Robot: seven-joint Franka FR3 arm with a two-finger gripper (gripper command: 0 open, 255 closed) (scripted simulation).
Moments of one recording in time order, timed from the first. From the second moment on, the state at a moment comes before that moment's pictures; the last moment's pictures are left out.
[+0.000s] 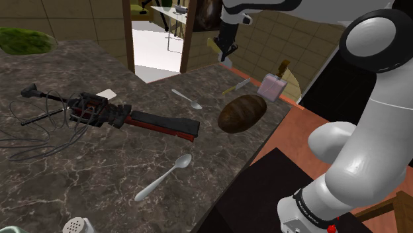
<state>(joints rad) -0.22 0.38 0.19 -1.40 -0.18 1.76 1.37</state>
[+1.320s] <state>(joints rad) -0.05 0.16 0.31 -1.64 -0.15 1.75 1.65</state>
